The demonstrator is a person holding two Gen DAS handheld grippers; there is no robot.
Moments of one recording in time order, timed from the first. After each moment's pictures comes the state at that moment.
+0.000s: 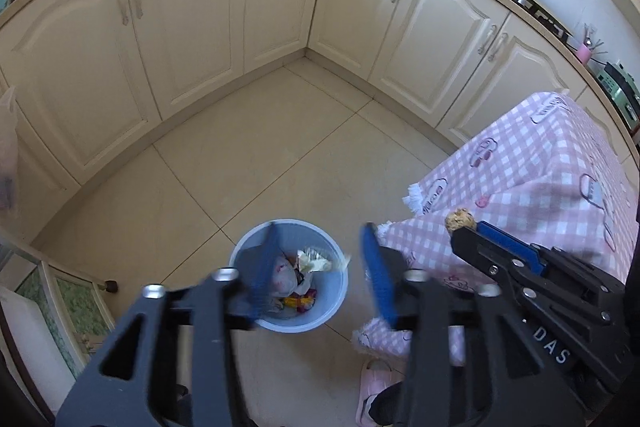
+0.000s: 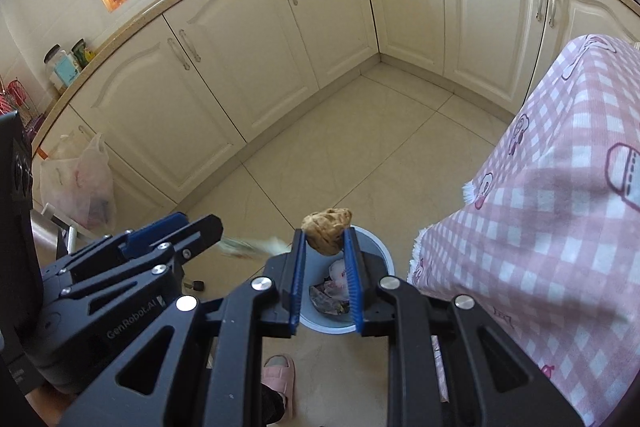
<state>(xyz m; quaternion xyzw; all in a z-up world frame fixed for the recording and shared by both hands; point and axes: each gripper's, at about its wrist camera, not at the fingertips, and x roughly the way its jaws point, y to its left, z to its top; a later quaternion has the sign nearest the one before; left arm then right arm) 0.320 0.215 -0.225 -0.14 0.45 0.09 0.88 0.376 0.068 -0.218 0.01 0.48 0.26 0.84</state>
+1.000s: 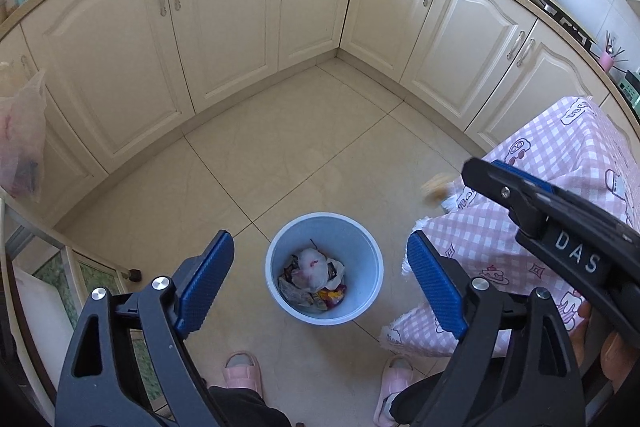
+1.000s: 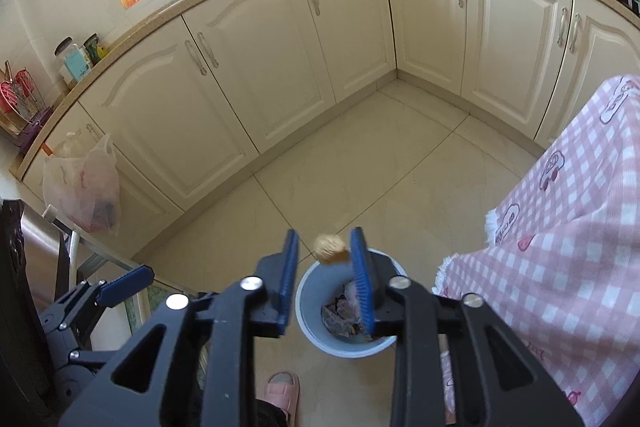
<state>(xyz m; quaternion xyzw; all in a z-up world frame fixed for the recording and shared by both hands) 0.290 0.250 -0.226 -0.13 0.45 0.13 0.87 0.386 0.116 -0.209 0.00 0.45 0.28 0.85</state>
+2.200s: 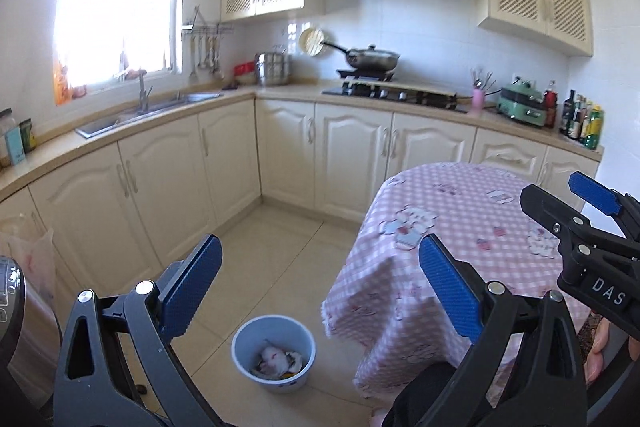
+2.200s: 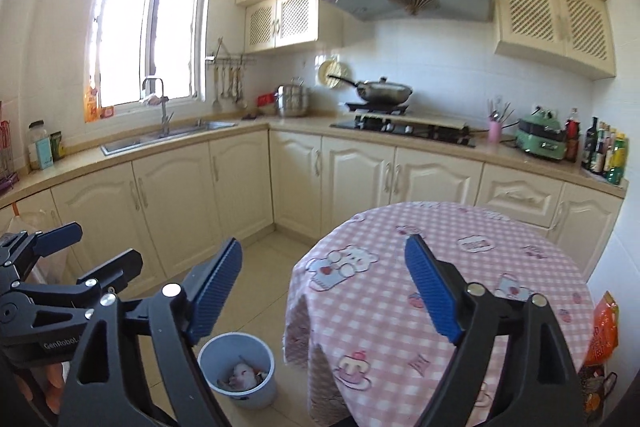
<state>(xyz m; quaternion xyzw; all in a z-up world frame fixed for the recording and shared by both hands) 0.109 0.081 -0.033 0.00 0.20 0.01 0.98 0.124 -0.131 -0.012 -0.01 0.16 0.09 0.98</state>
